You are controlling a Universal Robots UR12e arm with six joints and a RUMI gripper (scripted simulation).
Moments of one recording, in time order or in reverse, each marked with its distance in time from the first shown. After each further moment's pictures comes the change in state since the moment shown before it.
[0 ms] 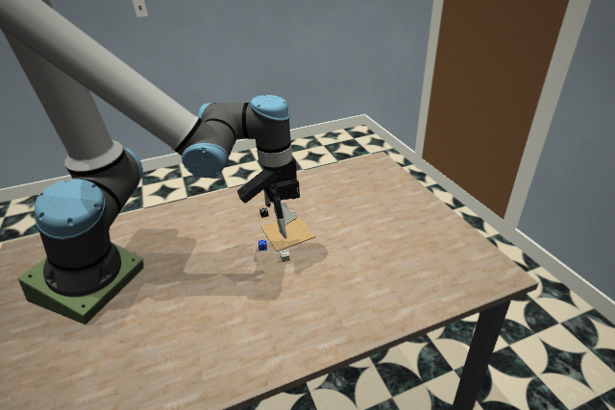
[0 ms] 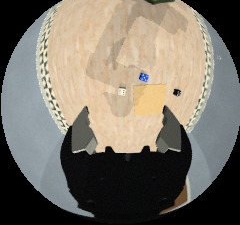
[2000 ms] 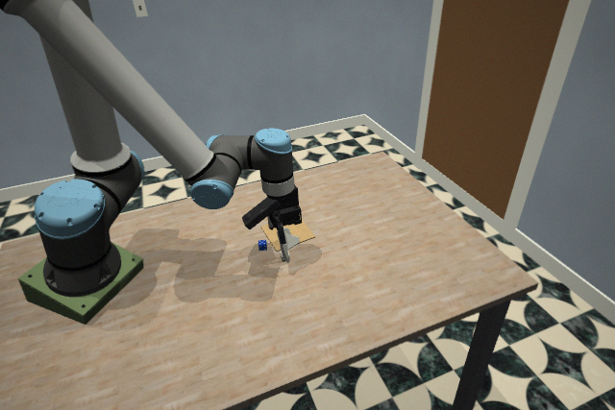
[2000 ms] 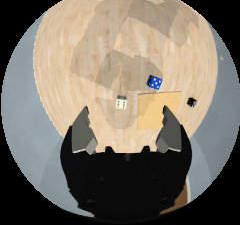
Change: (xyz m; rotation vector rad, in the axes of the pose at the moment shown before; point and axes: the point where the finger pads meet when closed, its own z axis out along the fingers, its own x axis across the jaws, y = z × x) arm 0.000 0.001 0.092 0.000 0.000 0.000
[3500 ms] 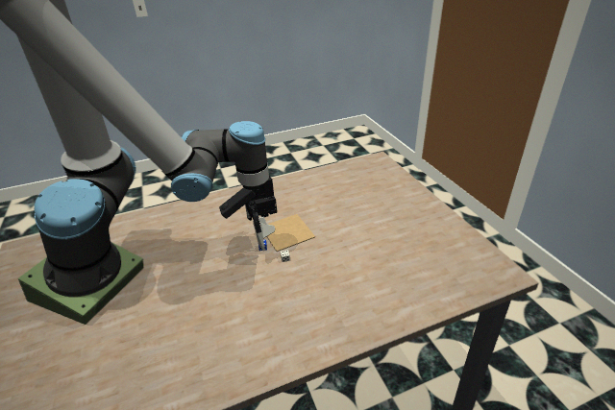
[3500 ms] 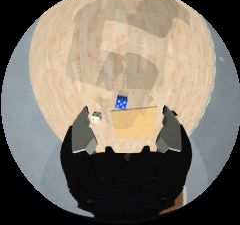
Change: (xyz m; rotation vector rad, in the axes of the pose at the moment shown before) arm 0.076 -0.051 0.000 0.000 0.000 0.000
